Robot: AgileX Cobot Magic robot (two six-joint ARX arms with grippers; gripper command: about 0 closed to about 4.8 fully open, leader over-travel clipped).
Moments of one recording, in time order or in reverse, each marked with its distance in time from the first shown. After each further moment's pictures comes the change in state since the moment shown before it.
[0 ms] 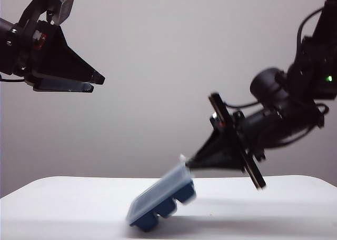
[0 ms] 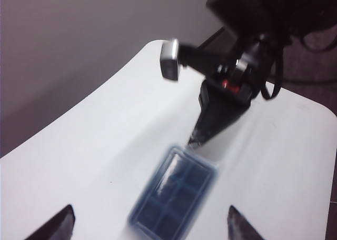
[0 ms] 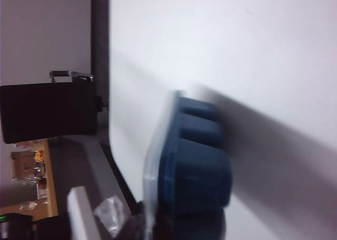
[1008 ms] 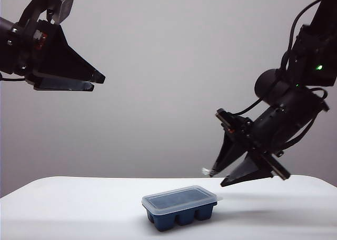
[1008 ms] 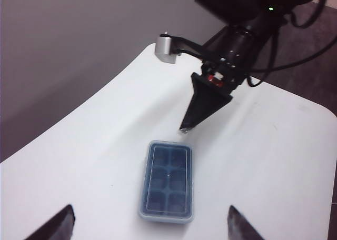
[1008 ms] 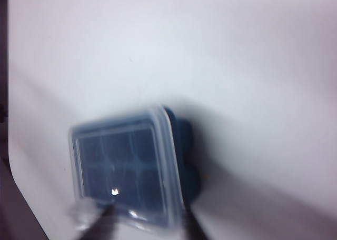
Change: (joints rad) left arm 0.000 0.000 0.000 0.011 0.000 0.000; right arm -0.053 0.035 0.151 -0.334 0.253 -0.302
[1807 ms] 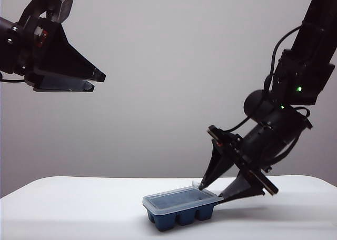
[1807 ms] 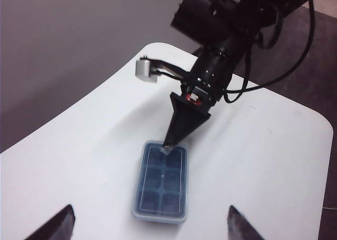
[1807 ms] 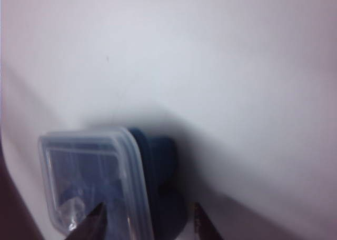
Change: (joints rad) left arm 0.000 0.000 0.000 -0.001 0.008 -0.039; right arm 0.006 0.153 0.125 -0.066 -0.041 -0.043
